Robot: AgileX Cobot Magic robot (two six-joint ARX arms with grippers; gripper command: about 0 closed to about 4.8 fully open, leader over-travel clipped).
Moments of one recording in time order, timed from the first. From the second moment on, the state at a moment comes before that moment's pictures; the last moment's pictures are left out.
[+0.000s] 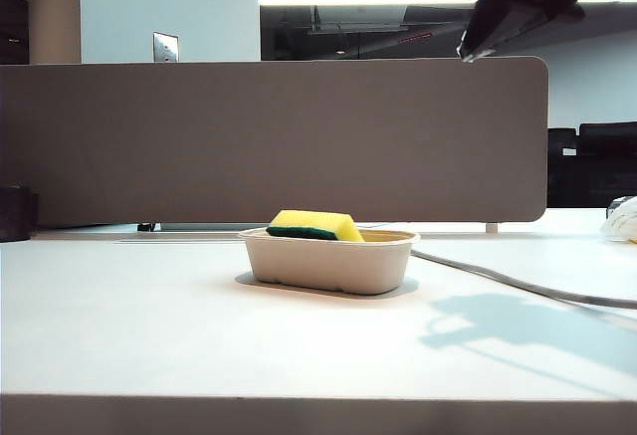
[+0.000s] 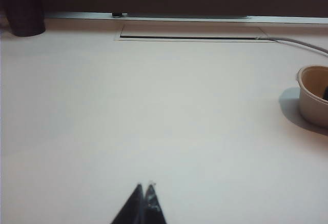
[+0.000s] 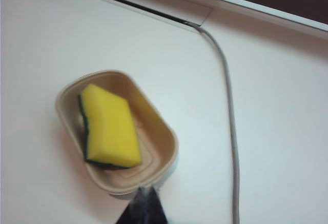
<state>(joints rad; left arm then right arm) -0.01 0.00 0.01 -0.13 0.04 -0.04 0.58 1.06 0.81 -0.16 0.11 0.06</state>
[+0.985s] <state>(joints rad) -0.01 0.00 0.01 -0.13 0.04 -0.04 0.20 0.21 0.00 0.19 0.11 0.04</state>
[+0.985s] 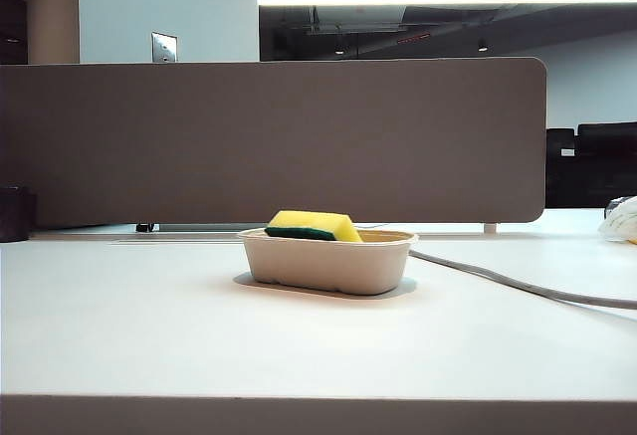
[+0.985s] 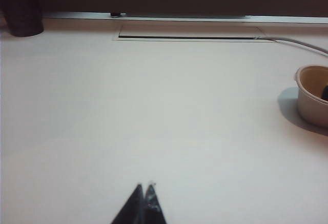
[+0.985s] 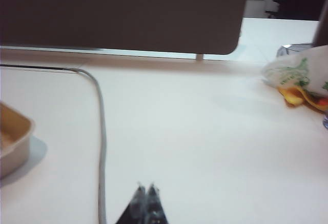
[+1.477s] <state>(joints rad) -0.01 0.00 0.01 -0.13 0.04 -0.04 0.10 0.00 0.00 0.02 0.07 0.05</state>
